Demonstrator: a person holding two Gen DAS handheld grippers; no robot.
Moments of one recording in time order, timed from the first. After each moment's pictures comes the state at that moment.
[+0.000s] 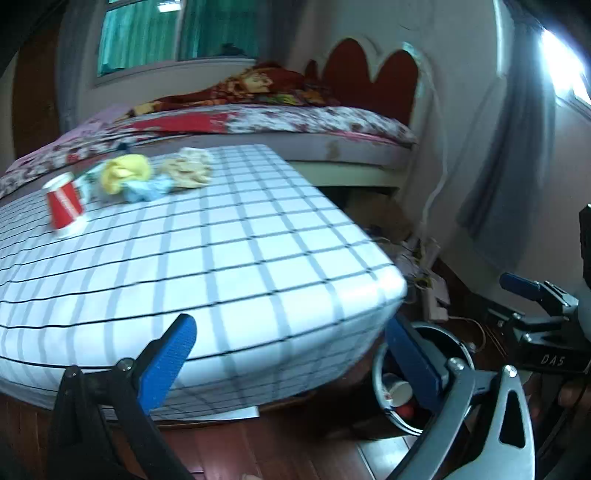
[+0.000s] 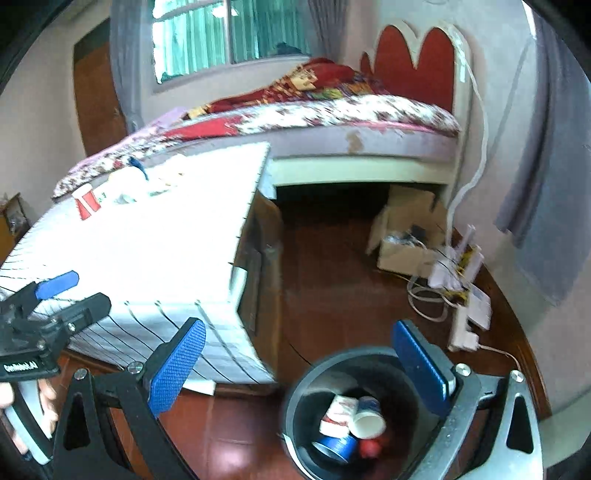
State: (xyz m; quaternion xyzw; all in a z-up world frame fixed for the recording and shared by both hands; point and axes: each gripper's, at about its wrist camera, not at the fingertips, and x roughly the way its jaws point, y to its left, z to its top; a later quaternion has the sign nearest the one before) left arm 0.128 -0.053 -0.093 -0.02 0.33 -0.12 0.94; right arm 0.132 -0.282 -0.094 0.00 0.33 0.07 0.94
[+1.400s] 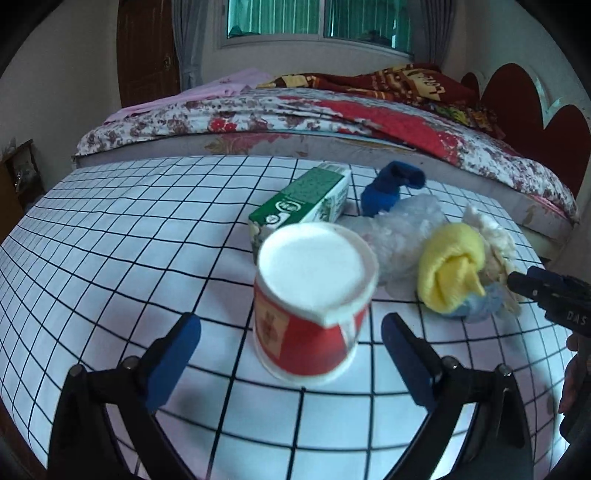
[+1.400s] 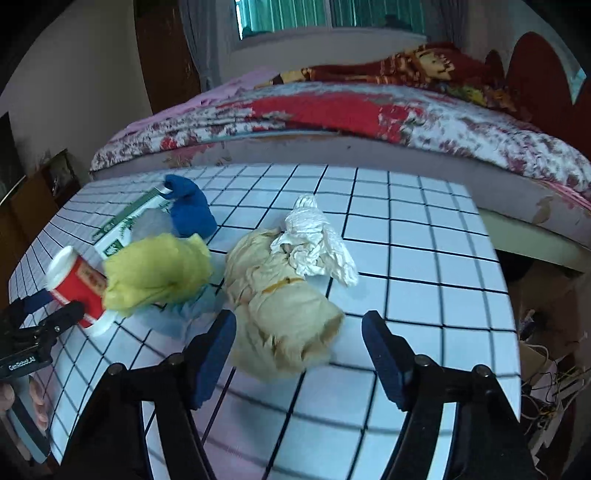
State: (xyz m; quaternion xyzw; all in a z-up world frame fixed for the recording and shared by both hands) left arm 0.323 0.192 -0.100 -0.07 0.37 0.11 0.92; right arm 0.440 -0.039 -0.094 -0.06 0.39 0.22 0.89
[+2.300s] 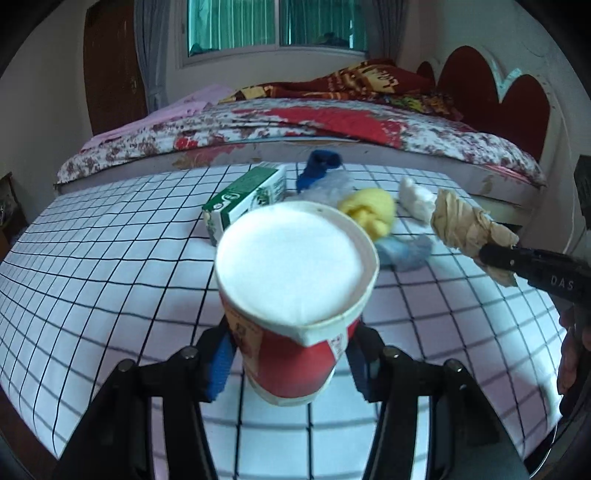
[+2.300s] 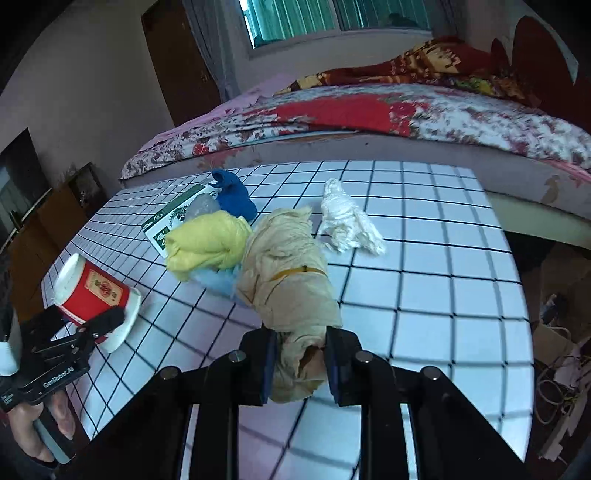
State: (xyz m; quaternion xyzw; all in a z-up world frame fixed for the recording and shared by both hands) left arm 0.263 0.138 -0.082 -0.02 0.35 0.05 0.93; right arm 0.367 -0.069 -0.077 -0.02 0.36 0.26 0.90
